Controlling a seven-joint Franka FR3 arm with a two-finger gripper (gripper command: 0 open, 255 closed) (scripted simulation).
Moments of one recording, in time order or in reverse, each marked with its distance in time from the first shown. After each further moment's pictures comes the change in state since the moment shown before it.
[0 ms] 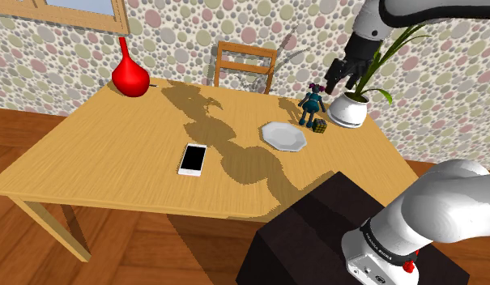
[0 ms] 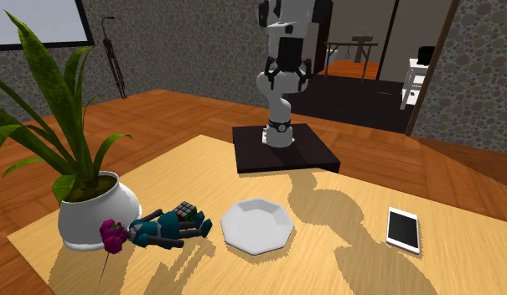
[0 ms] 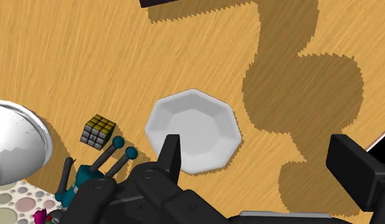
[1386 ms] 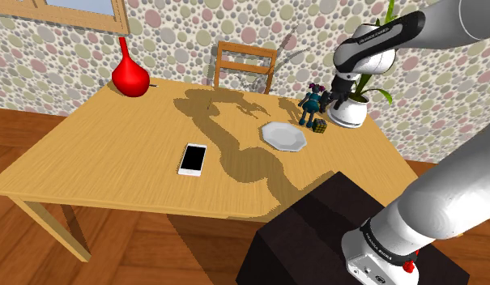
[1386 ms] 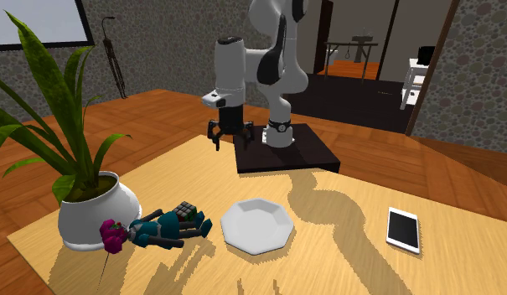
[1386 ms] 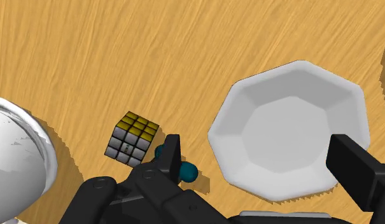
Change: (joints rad) arm -0.077 0.646 -0.324 0.131 0.080 0.484 -0.399
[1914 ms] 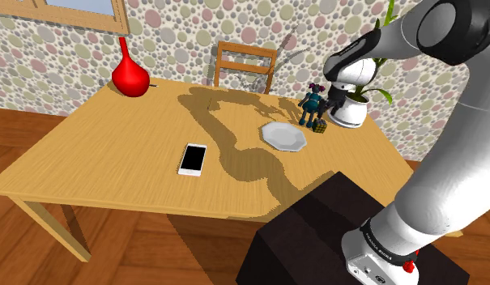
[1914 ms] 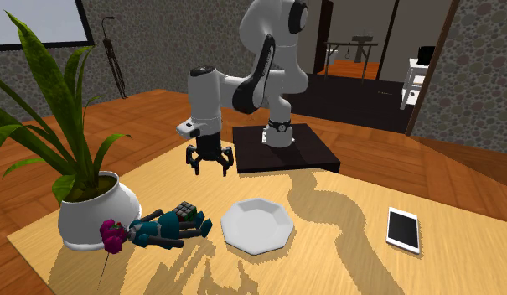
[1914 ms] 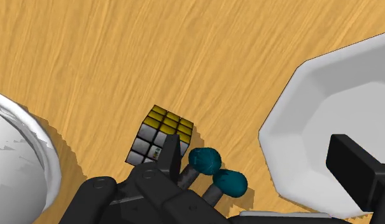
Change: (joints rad) arm -0.087 0.331 -0.008 0.204 0.196 0.076 -0.207
